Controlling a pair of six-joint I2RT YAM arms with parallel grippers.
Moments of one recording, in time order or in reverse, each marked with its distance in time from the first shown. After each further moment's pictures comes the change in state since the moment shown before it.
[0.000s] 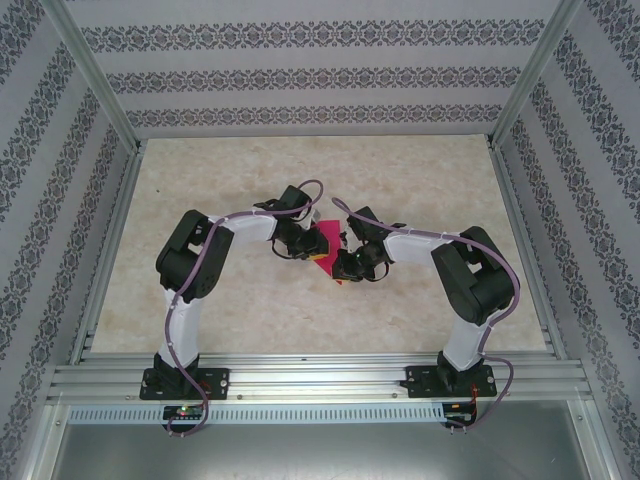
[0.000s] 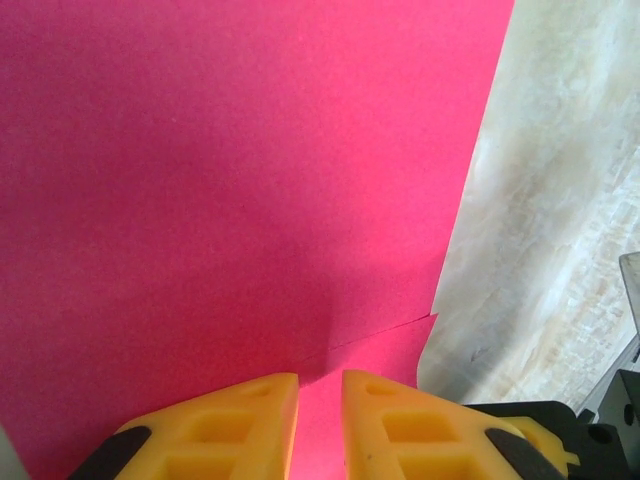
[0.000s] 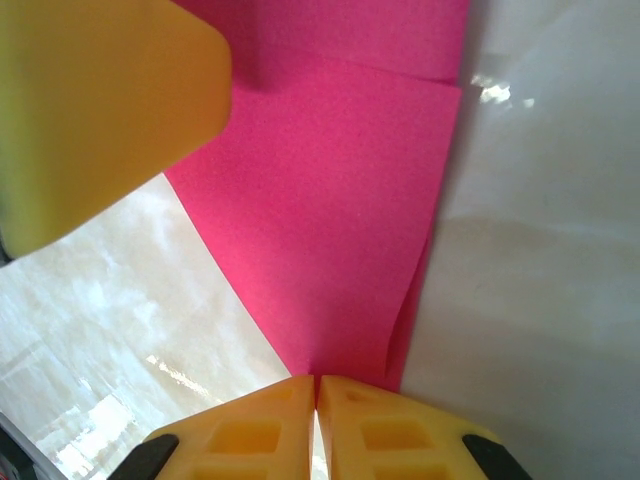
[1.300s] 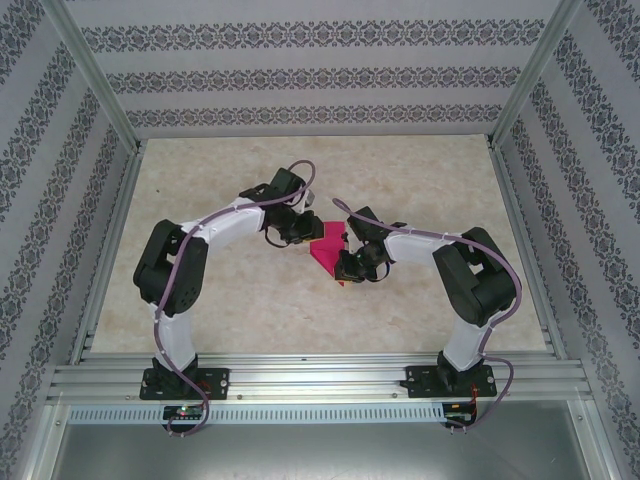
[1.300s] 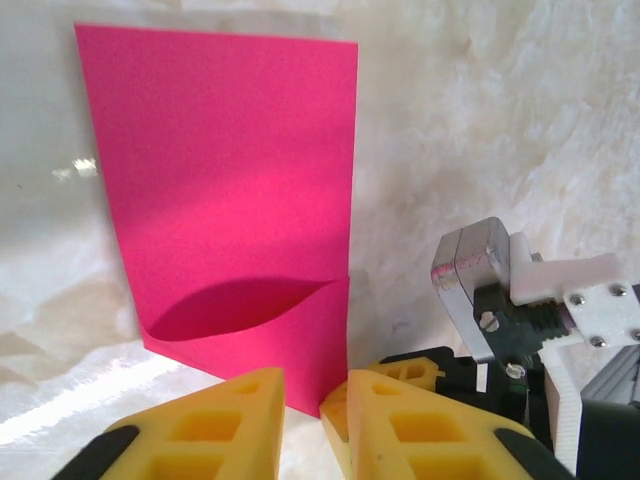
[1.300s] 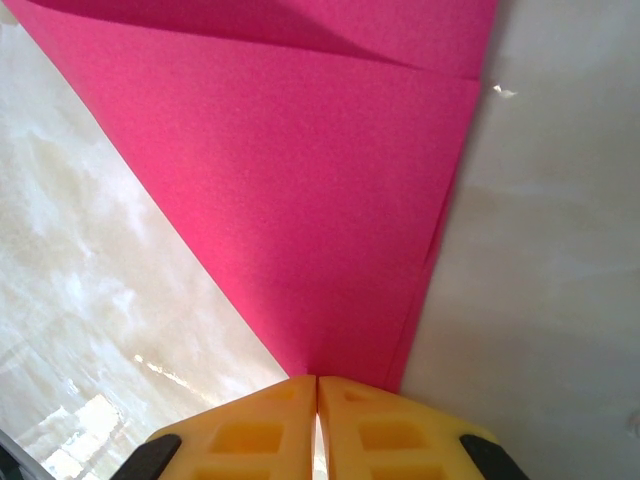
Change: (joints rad) left arm 0.007 -0.181 0.021 -0.114 -0.097 0.030; right arm 0.000 -0.011 0.006 -0.044 0.028 -0.001
